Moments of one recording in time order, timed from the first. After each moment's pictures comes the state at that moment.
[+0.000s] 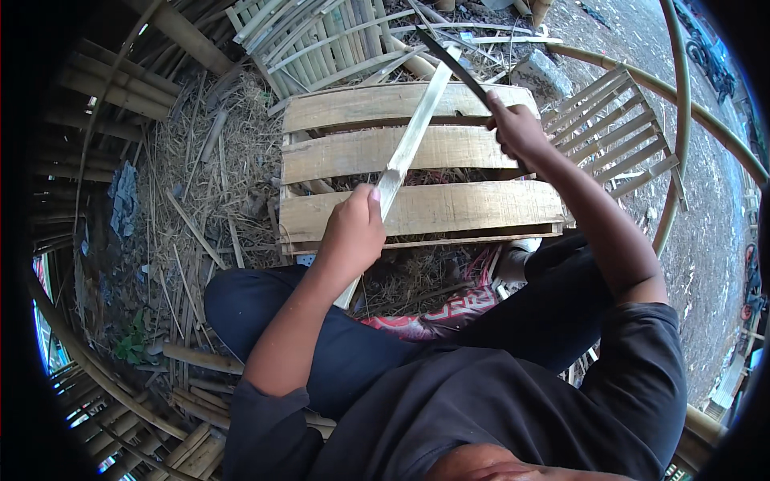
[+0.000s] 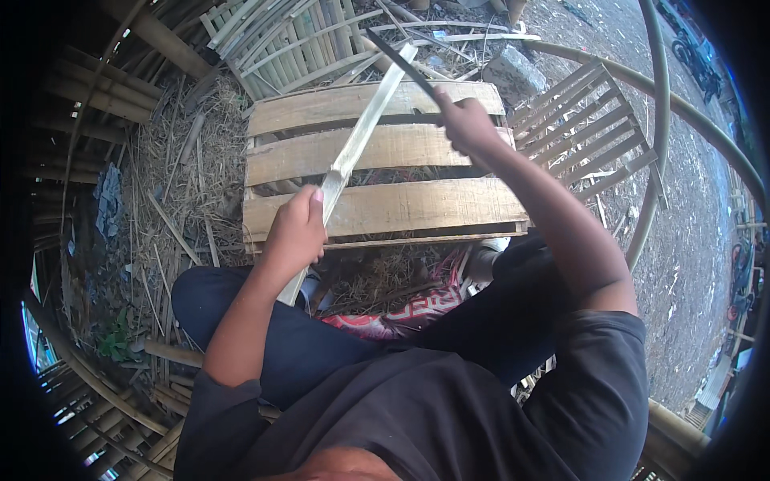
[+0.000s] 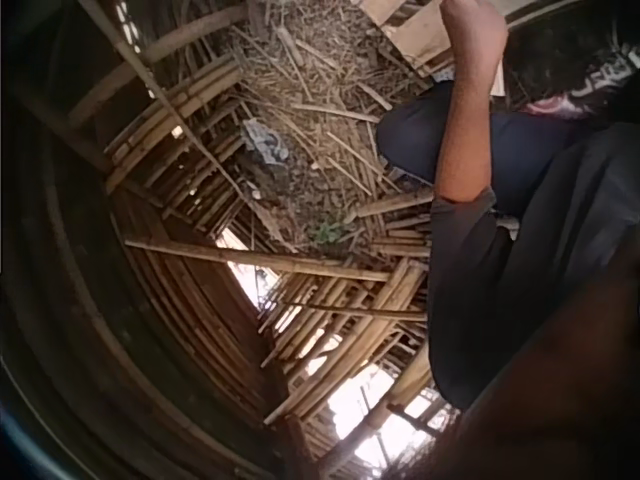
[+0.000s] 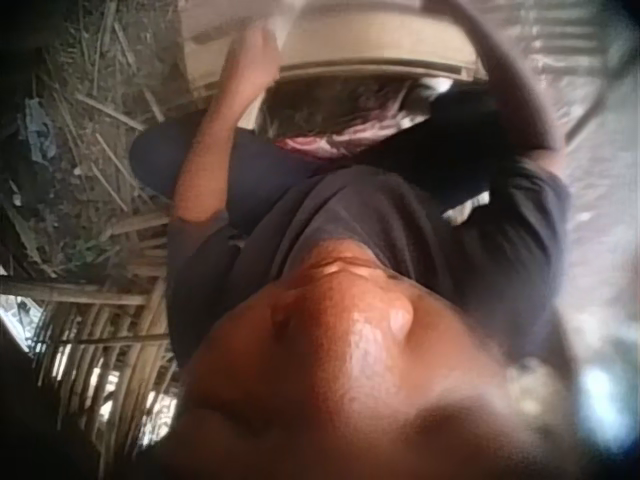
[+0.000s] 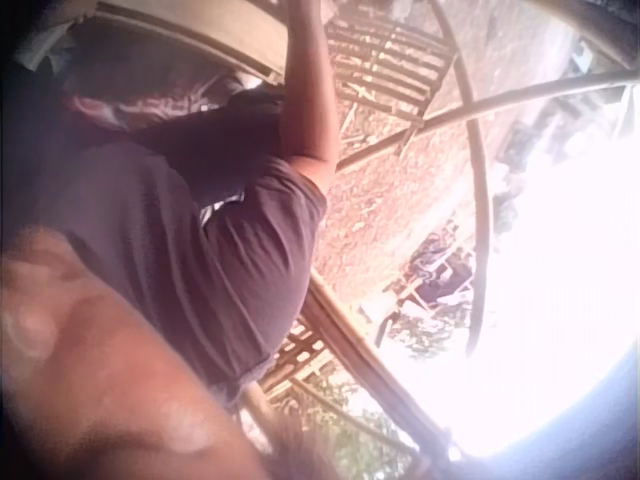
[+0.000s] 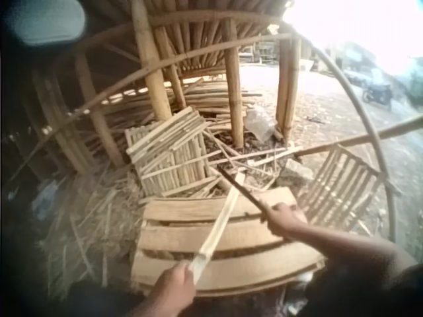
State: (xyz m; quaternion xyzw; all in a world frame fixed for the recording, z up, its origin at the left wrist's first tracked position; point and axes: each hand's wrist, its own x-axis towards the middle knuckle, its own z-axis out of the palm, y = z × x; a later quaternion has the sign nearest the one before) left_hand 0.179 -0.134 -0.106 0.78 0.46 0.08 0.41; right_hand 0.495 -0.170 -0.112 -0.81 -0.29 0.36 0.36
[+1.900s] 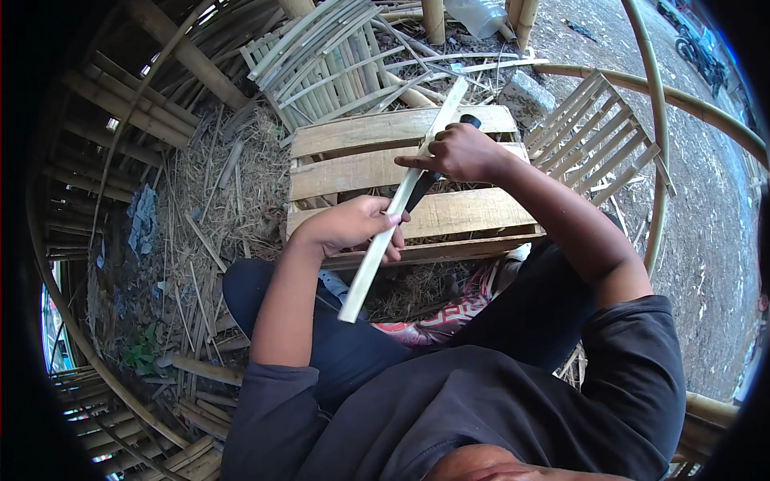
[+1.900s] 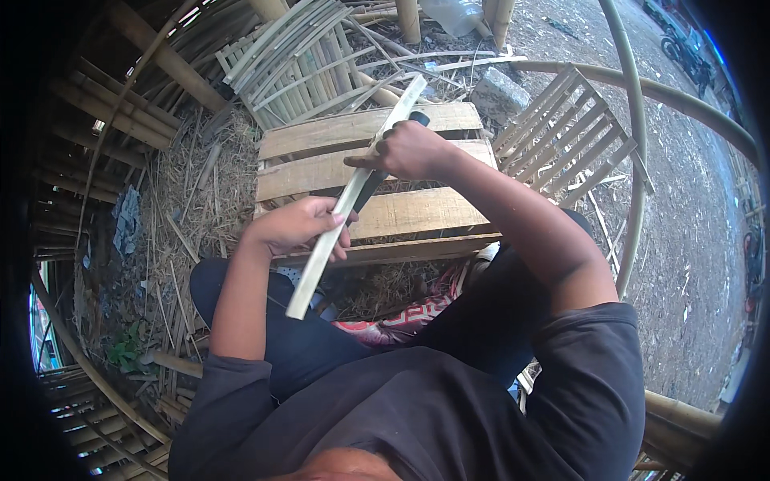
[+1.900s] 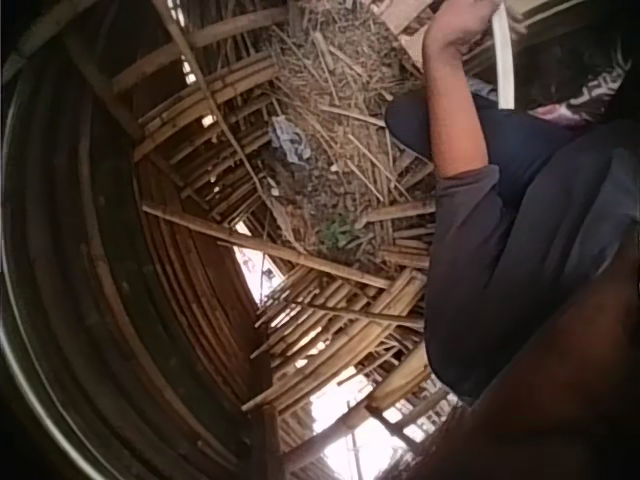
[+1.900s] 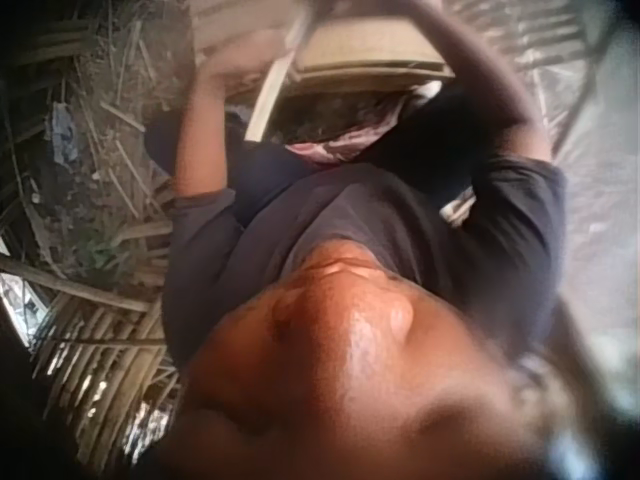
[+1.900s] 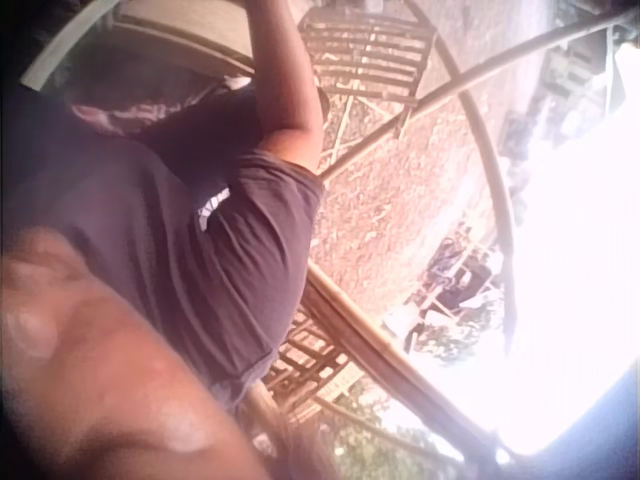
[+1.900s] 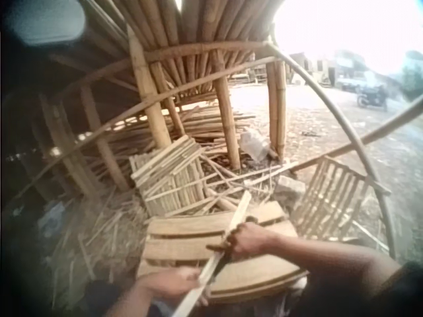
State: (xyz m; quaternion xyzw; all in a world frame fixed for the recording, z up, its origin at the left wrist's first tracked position) left_hand 0.198 -0.126 -0.051 0.65 0.26 -0.18 0.69; right_hand 0.467 -0.190 -0.080 -0.44 -0.88 -0.17 0.08
